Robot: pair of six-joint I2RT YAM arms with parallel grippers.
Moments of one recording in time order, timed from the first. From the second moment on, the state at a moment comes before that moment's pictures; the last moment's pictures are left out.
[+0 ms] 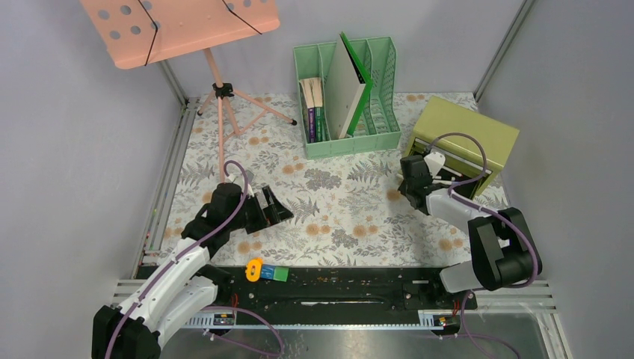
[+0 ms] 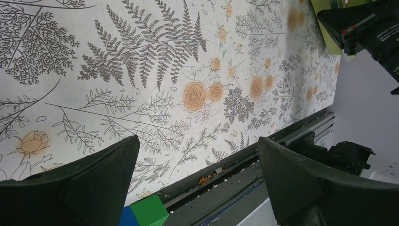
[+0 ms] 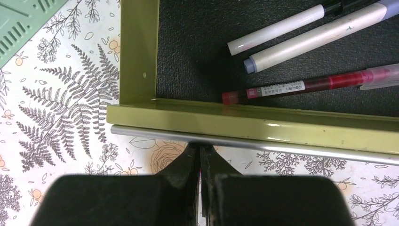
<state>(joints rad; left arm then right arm) -0.38 0.77 0.47 -0.38 0.33 -0.75 0.29 1.42 0.64 -0.07 0.45 0.68</state>
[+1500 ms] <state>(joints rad) -0.38 0.75 0.47 -0.42 0.33 -0.72 0.29 1.15 0.77 -0.30 0.49 0.74</state>
